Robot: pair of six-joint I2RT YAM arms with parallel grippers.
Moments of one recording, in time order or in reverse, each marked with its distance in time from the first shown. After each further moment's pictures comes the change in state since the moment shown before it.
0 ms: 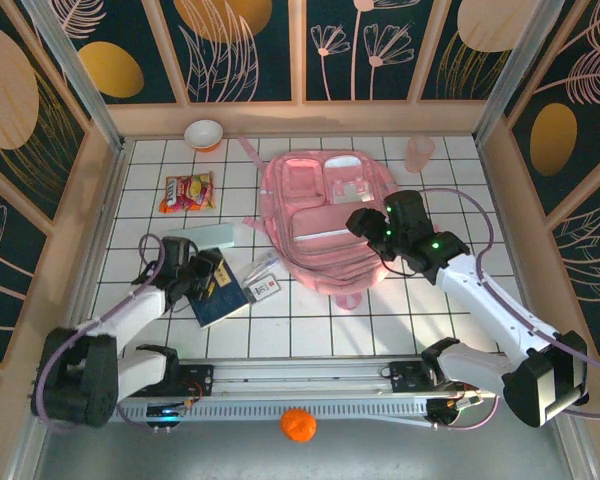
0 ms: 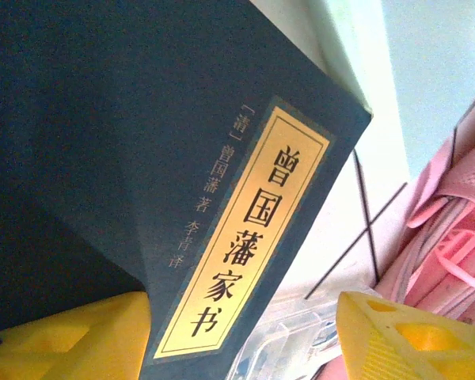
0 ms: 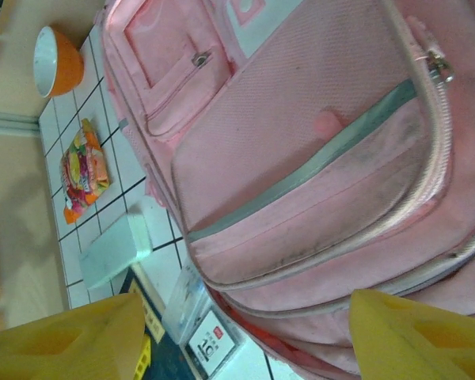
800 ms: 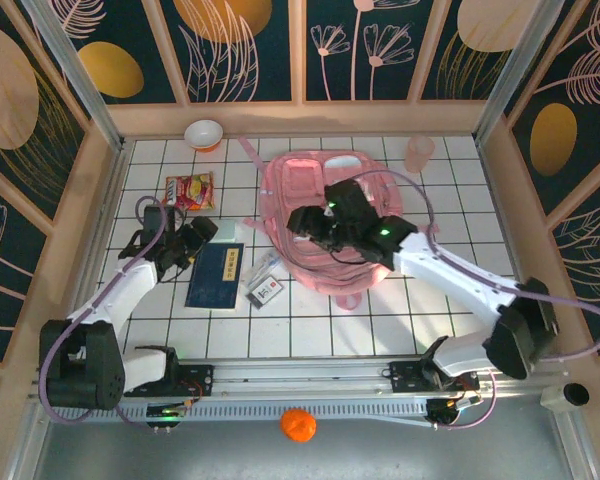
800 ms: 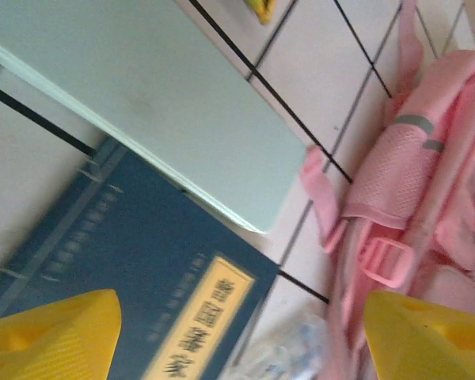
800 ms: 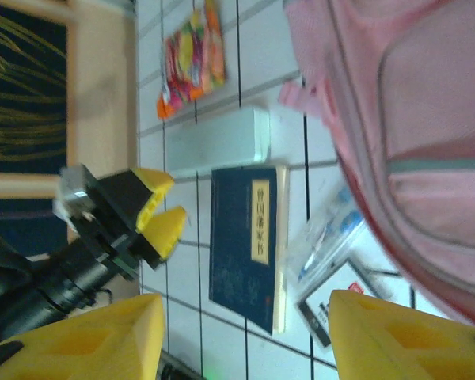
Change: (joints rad) left arm 0.115 0.033 0.258 -0.162 -0.025 0.452; right arm 0.299 0.296 0.223 0.148 -0.072 0.036
